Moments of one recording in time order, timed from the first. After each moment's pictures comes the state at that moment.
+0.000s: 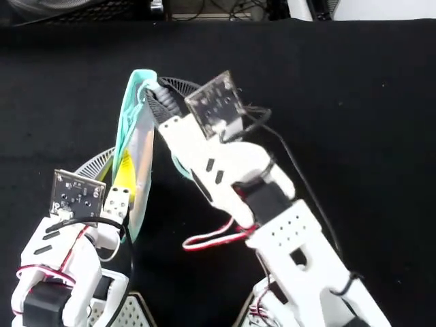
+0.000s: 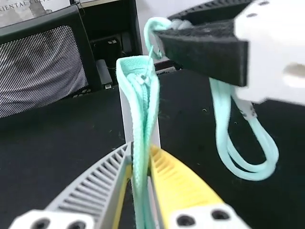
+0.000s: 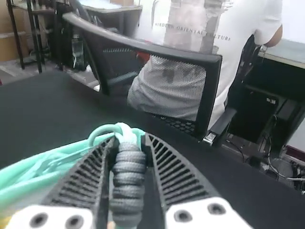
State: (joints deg) left arm 7.3 -93.1 54.9 63.7 -7.7; right arm -31.6 -40.6 37.9 17.5 4.6
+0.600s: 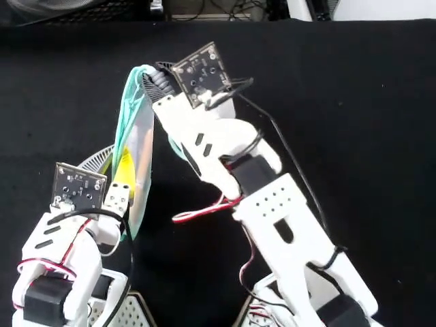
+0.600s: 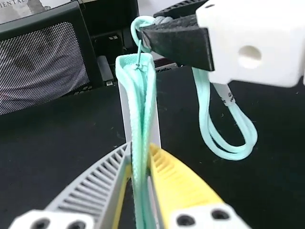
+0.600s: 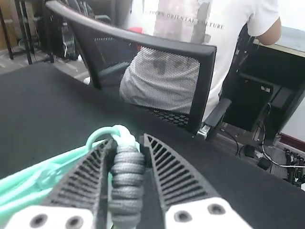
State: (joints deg) left arm 7.2 -92.9 54.7 63.5 -7.7; right arm -28.5 -28.4 29.2 17.5 4.6
